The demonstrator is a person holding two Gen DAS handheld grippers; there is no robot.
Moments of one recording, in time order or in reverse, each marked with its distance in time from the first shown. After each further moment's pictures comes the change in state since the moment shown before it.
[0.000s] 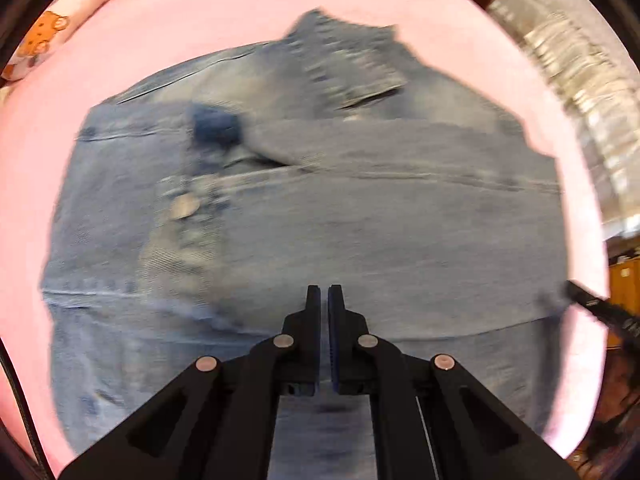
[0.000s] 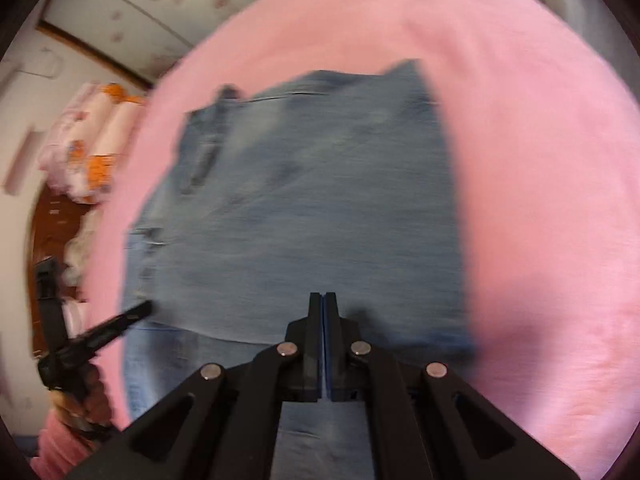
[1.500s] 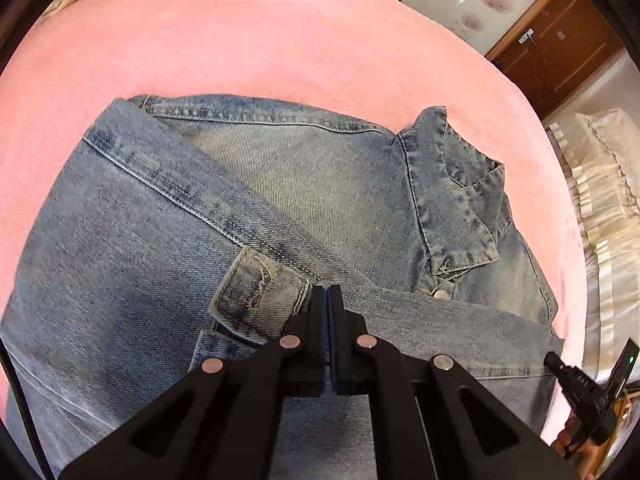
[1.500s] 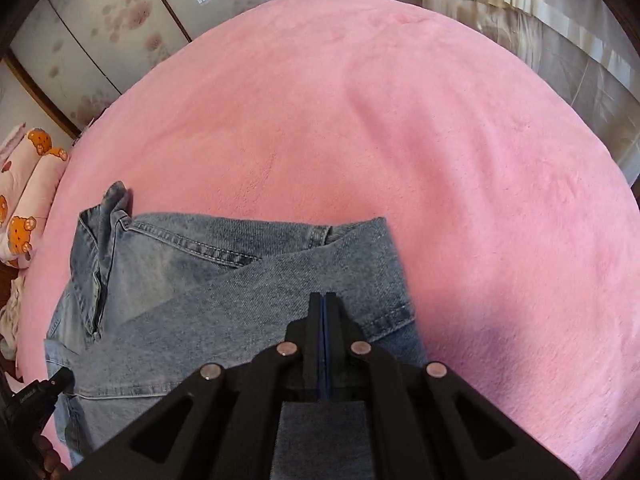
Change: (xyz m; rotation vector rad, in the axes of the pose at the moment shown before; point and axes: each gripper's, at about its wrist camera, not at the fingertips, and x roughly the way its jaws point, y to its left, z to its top) left arm 0.040 0.056 0.084 -0.364 -0.172 -0.013; right arm 0.053 -0.037 0.118 0.079 -0.190 -0.340
